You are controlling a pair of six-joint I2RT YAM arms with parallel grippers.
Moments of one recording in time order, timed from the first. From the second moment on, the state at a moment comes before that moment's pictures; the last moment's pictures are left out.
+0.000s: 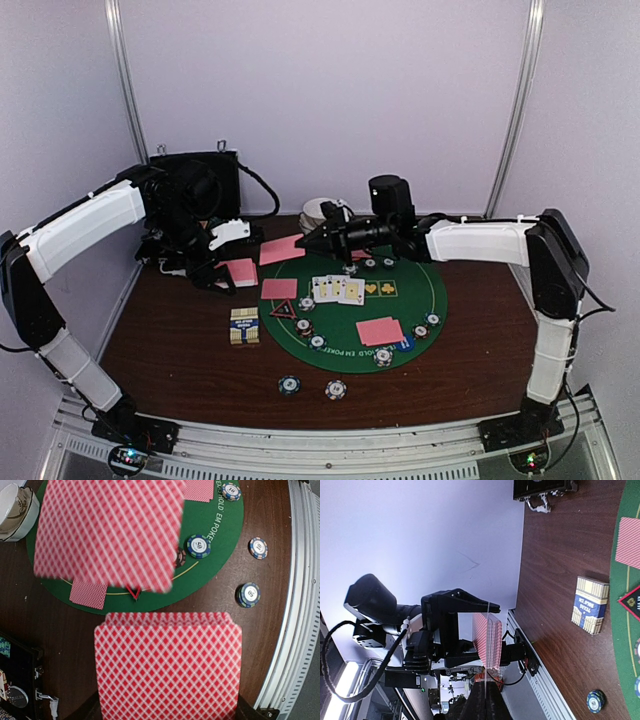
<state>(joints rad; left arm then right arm) -0.54 1.57 1.52 -1.19 0.31 0.73 0.71 1.94 1.44 0.26 -0.89 1.34</state>
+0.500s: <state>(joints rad) -0.54 1.56 1.51 -1.19 0.31 0.73 0.39 1.85 1.29 -0.11 -0.86 0.96</state>
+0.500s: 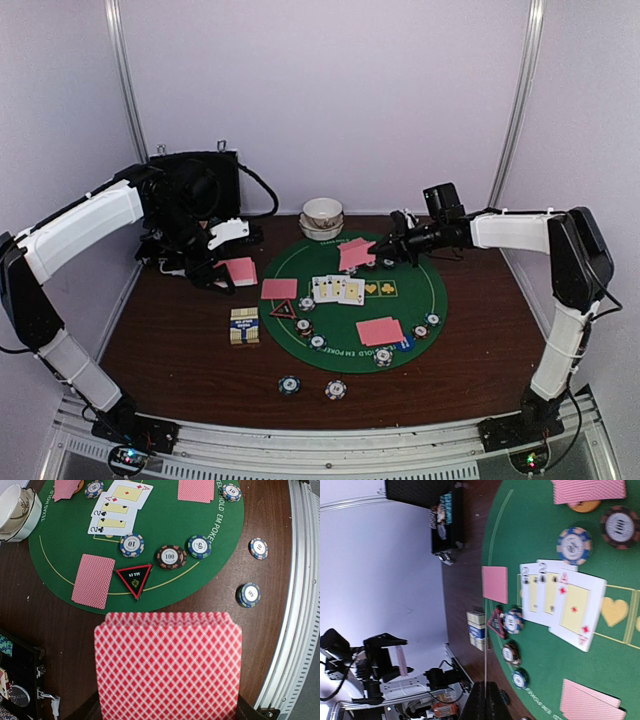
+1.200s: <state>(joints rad) -0.54 1.55 1.51 -1.19 0.31 0.73 0.30 2.02 1.38 -0.37 -0.74 0.65</state>
